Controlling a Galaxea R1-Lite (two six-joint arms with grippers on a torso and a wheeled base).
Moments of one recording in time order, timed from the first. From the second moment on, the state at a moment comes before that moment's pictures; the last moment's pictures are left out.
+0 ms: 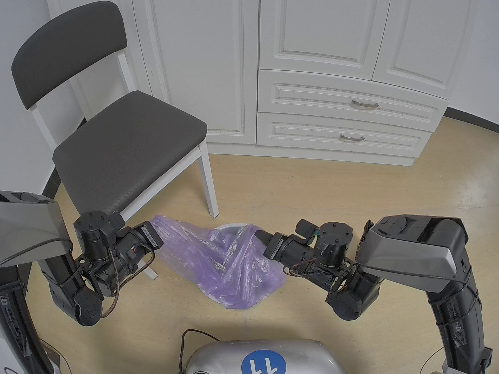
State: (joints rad) left arm -0.28 2.08 -0.39 -1.53 0.03 -0.56; right arm 0.62 2.52 -0.99 -1.55 0.18 0.76
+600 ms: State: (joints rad) left arm -0.32 2.07 -0.36 -1.53 0.03 -0.56; right arm 0.76 2.57 -1.06 -1.55 0.37 0.75
